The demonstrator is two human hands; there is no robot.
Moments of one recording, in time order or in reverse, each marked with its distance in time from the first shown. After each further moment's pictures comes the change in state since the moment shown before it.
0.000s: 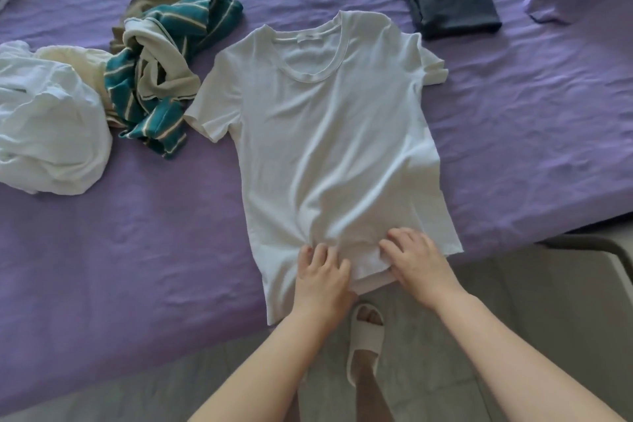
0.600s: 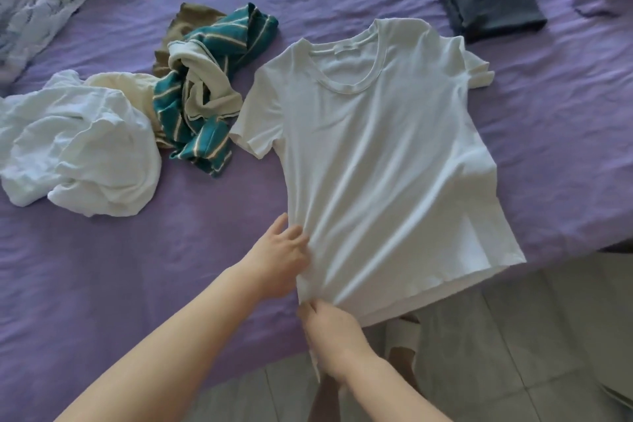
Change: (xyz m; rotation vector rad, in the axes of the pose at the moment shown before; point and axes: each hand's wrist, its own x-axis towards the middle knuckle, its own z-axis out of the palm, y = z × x) left_hand 0.001 -0.174 -0.045 0.407 0.094 0.502; right_hand 0.043 -0.214 0.015 0.504 -0.329 0.038
